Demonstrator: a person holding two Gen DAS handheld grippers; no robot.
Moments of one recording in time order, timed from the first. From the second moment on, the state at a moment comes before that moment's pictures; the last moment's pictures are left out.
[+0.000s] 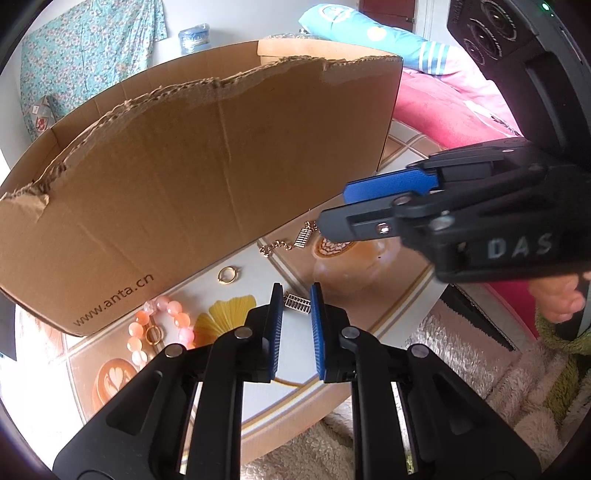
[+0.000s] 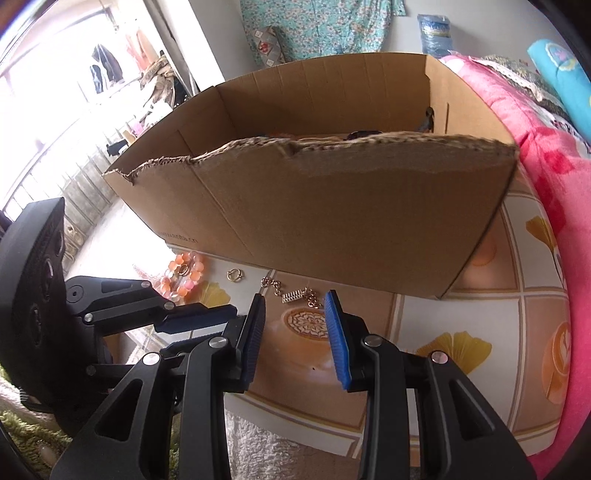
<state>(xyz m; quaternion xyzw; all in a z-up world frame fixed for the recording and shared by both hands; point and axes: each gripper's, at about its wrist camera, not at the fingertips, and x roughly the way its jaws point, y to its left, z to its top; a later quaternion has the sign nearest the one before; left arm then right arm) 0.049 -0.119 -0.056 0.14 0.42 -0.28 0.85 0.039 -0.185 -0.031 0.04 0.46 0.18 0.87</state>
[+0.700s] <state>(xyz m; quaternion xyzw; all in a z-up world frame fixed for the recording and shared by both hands) 0.048 -0.117 -0.056 0.14 0.42 -0.28 0.86 0.044 -0.141 -0.049 -0.05 0.45 0.16 0.88</state>
